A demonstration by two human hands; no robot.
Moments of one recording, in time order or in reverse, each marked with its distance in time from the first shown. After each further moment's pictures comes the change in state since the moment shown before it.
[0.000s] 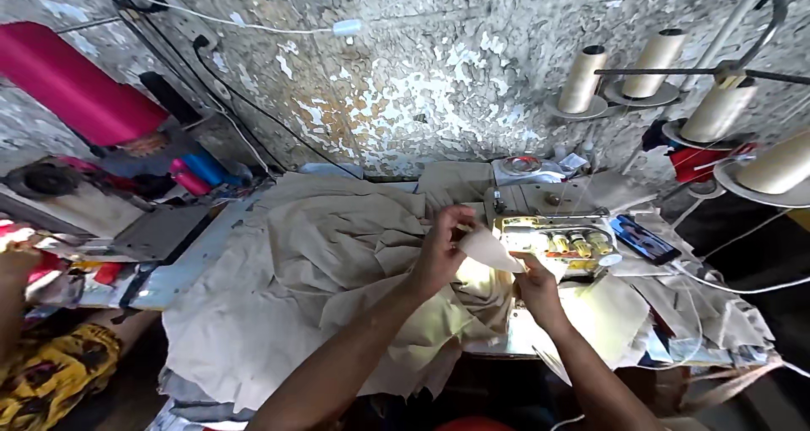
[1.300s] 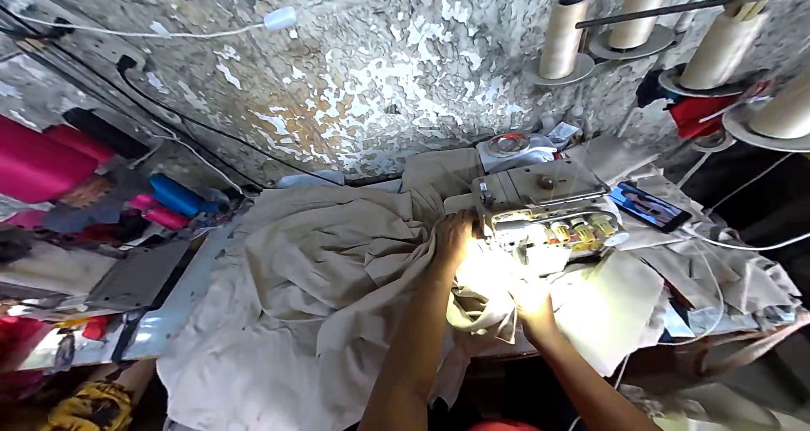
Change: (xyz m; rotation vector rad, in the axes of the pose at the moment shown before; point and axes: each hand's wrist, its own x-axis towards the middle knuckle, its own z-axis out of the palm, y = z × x) left_hand 0.039 -0.121 0.063 0.883 -0.241 -0.183; right_hand -0.025 0.044 0.040 0.224 0.285 0.400
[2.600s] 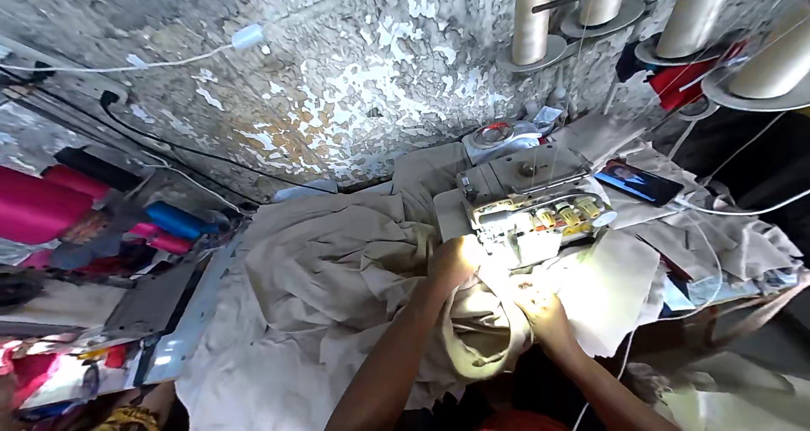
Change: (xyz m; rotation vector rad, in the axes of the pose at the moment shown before) left_hand -0.028 0.029 -0.040 -0.191 -0.557 -0.177; right_hand -0.030 0.001 -0.029 -0.053 -0.086 0.068
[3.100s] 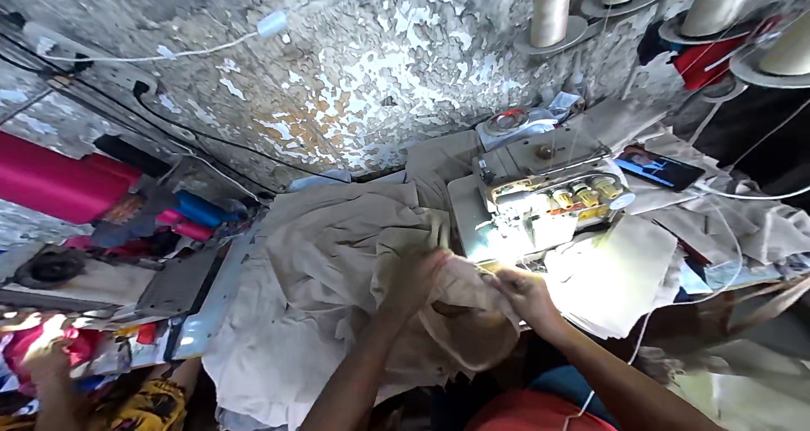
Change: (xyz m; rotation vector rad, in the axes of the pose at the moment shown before) left_hand -0.104 -0.057 -0.023 0.061 0.382 0.266; right_hand 0.000 -0.012 0.032 -0.147 -0.185 -0.461
